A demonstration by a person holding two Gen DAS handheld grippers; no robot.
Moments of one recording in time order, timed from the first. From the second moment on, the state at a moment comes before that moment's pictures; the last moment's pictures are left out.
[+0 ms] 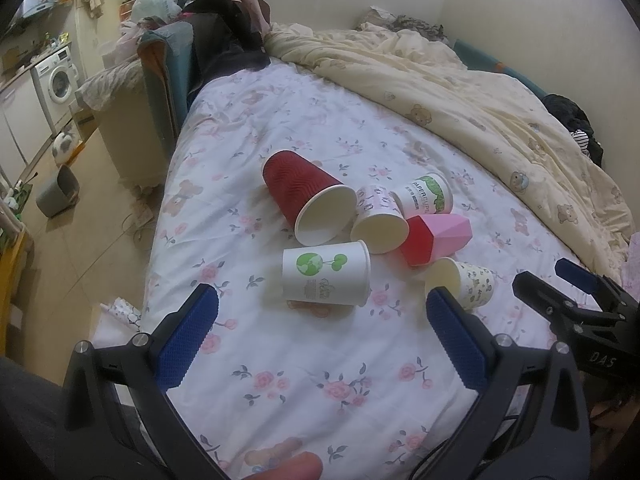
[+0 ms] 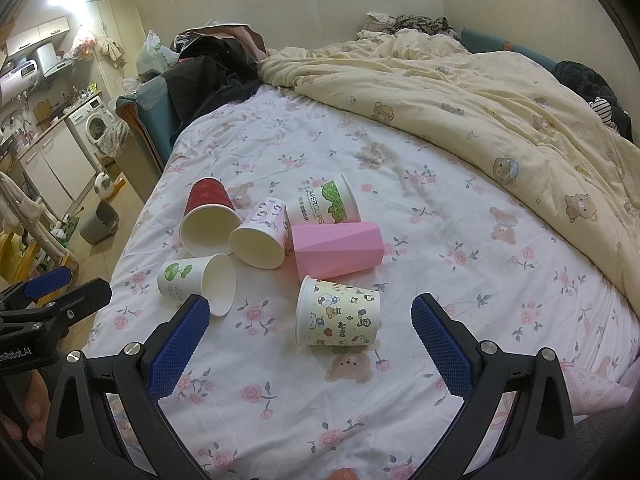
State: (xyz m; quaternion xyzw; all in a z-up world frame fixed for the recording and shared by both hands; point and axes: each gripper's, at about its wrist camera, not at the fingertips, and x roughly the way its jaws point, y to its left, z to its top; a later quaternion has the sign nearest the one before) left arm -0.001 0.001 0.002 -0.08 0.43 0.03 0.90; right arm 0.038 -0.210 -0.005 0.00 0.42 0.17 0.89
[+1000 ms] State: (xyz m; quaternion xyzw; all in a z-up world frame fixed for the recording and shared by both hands) left arm 0.013 0.016 0.014 -0.06 0.45 0.02 0.89; right arm 0.040 -0.214 -0.009 0.01 0.43 0.16 0.89
